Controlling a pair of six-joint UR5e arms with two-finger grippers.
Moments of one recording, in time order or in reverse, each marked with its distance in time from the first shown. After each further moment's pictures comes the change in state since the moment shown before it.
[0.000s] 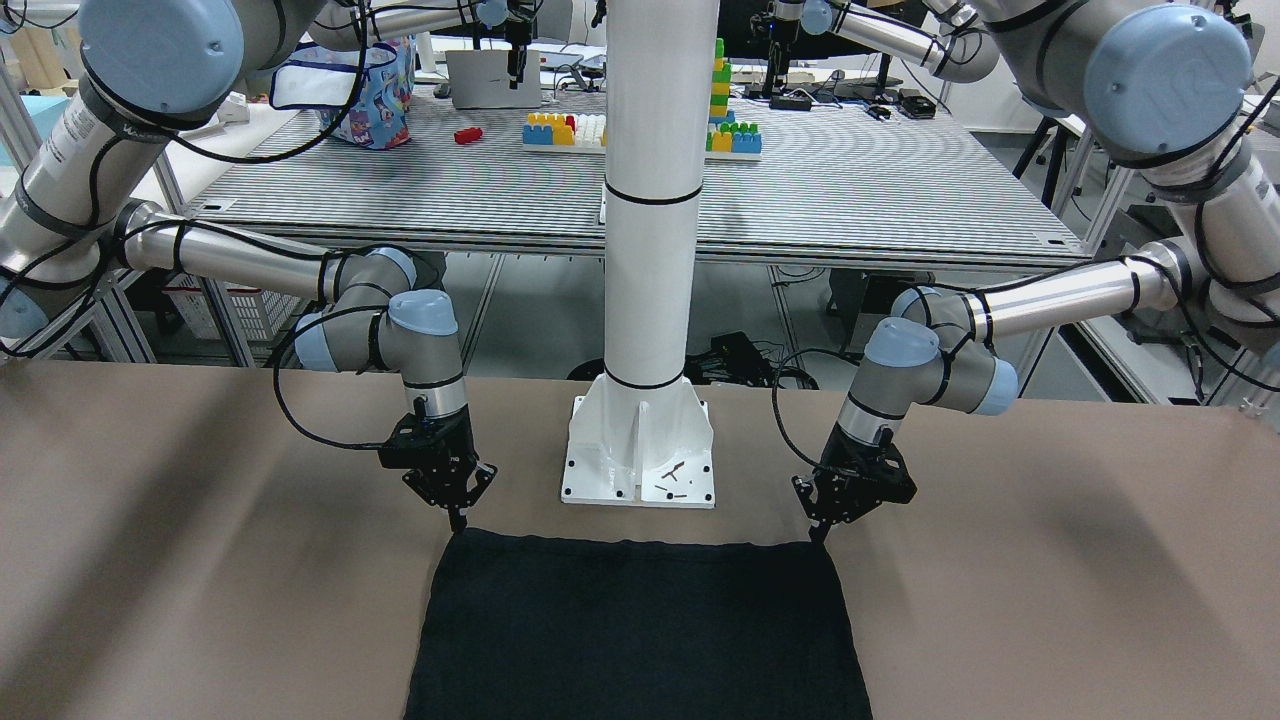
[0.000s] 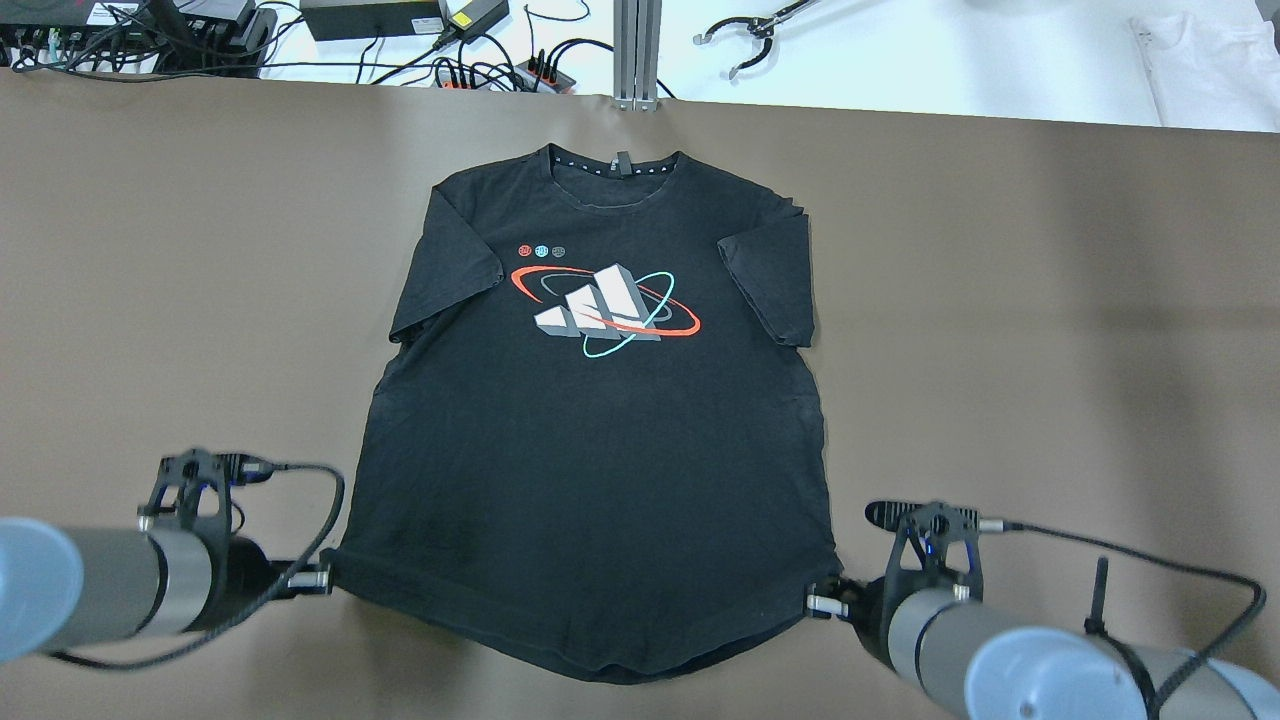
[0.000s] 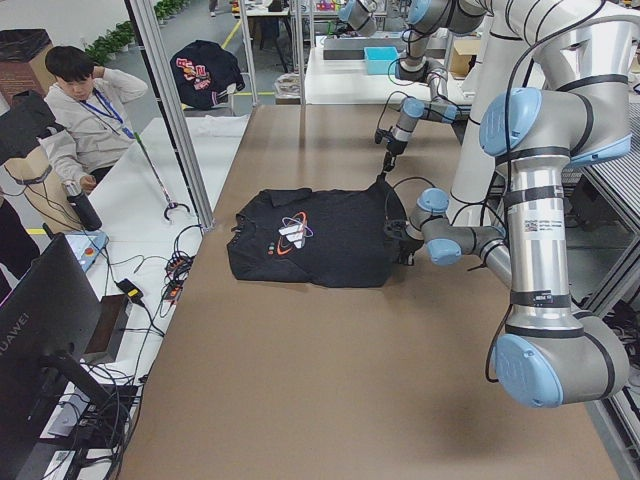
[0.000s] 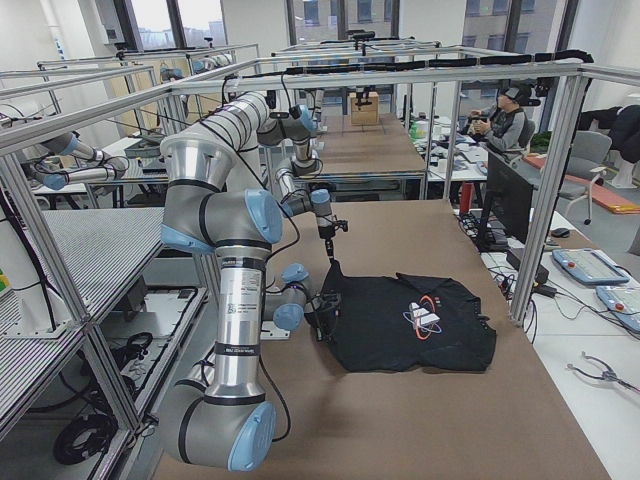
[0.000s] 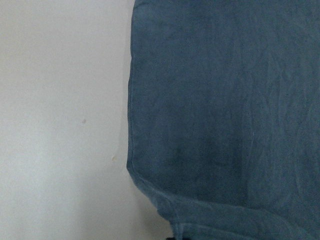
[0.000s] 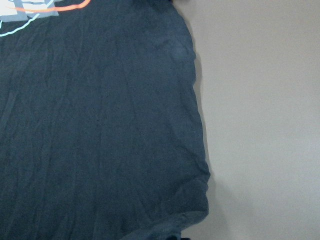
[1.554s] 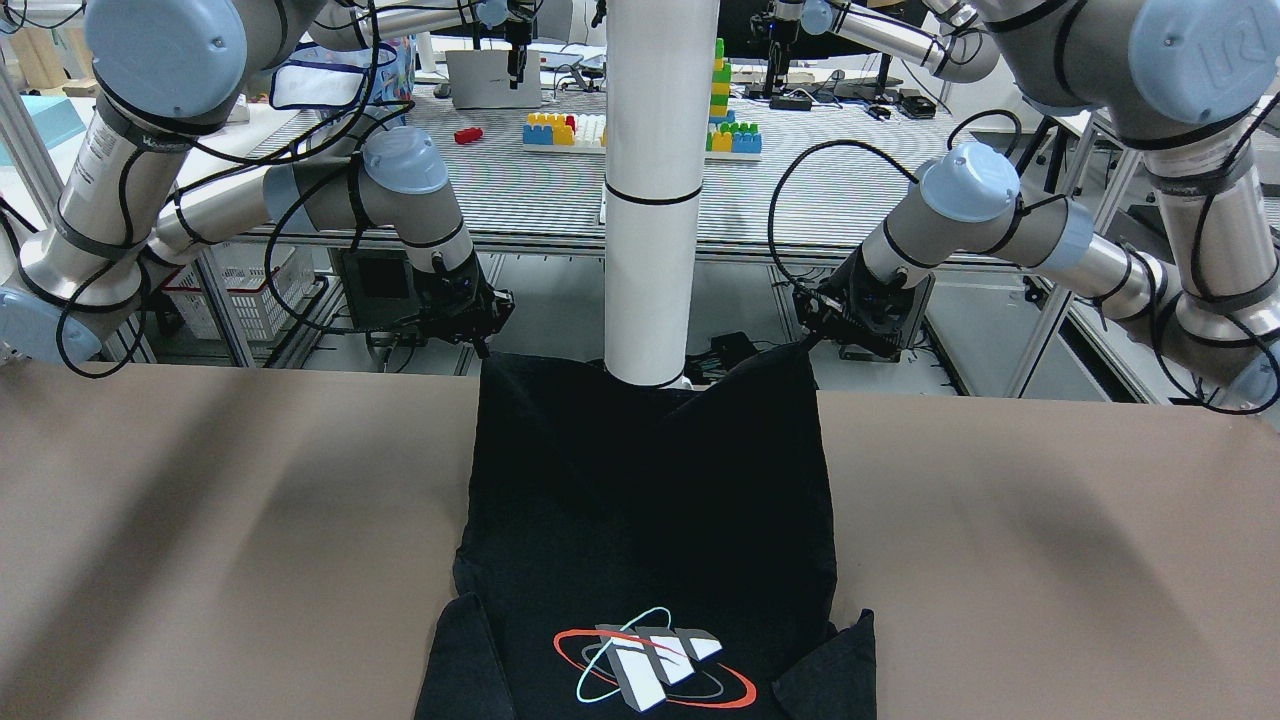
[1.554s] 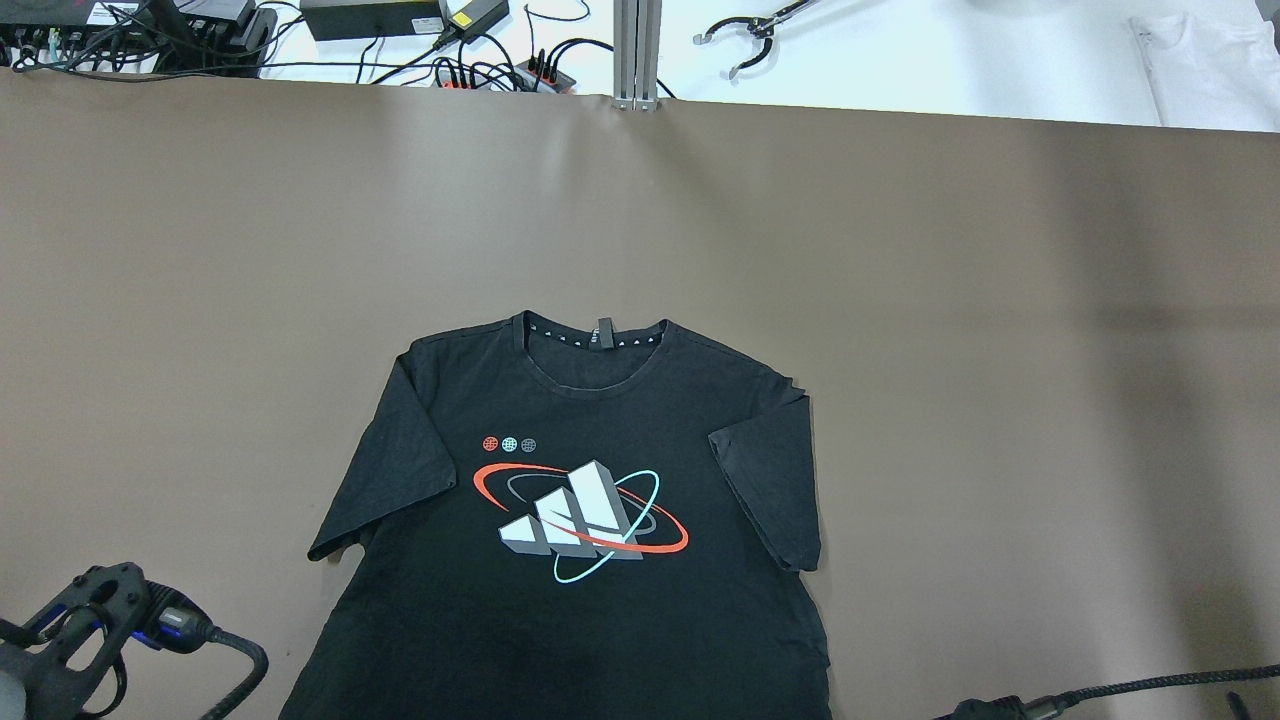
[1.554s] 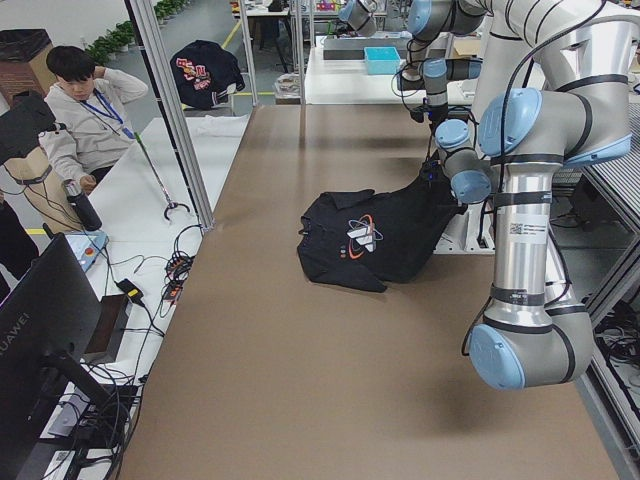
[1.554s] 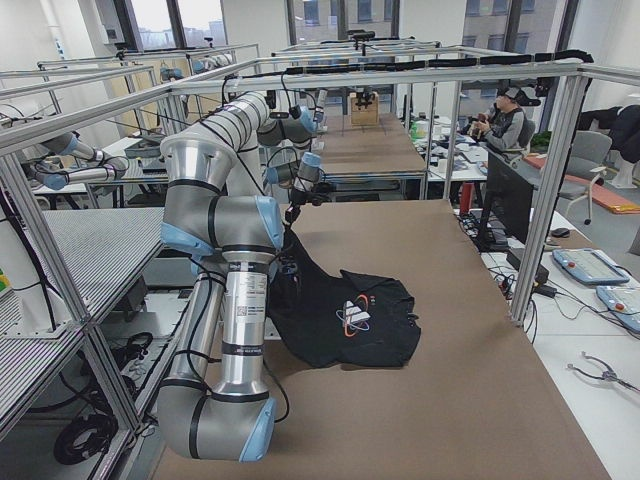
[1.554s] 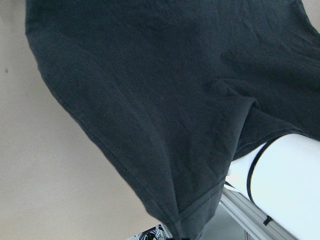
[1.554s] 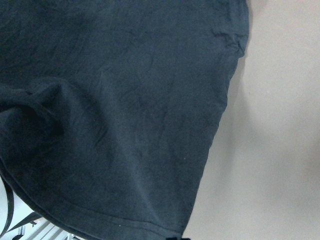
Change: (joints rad) left arm 0.059 -0.138 -0.436 0.552 -0.475 0.205; right arm -0.243 0.024 0.434 -0.461 0.348 -0.137
